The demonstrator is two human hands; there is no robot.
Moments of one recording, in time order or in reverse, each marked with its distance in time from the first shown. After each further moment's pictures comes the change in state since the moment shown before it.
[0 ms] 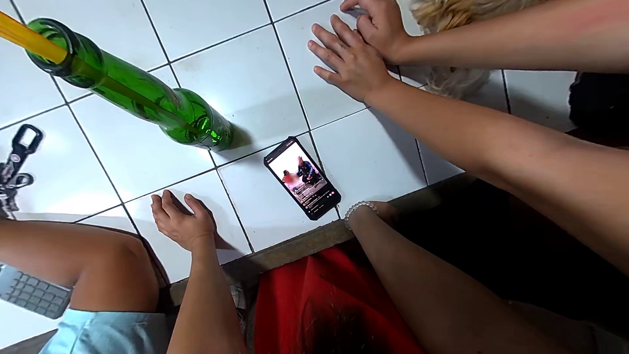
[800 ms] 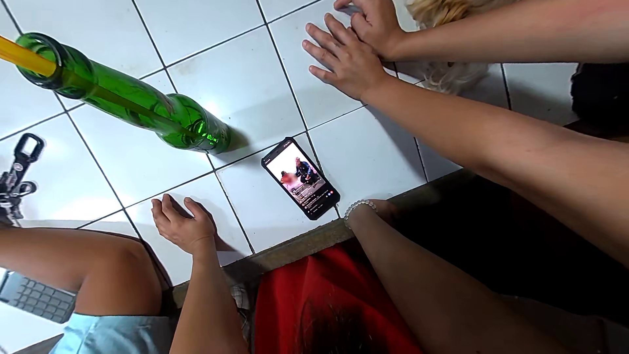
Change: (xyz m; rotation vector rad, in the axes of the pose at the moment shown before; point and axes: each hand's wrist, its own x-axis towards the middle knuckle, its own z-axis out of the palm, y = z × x) left_hand 0.000 0.003 -0.001 0.014 0.016 -0.007; right_hand -0.001 0.001 0.001 0.012 0.027 -0.013
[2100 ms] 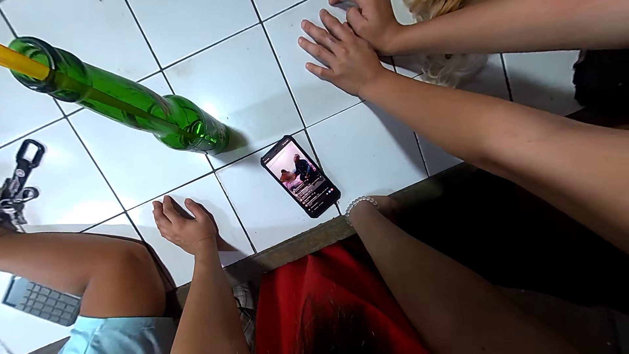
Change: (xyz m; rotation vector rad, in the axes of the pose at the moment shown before) left_hand 0.000 0.000 -0.001 -0.005 -0.003 0.004; right_hand 0.001 0.001 0.000 0.079 0.016 -0.003
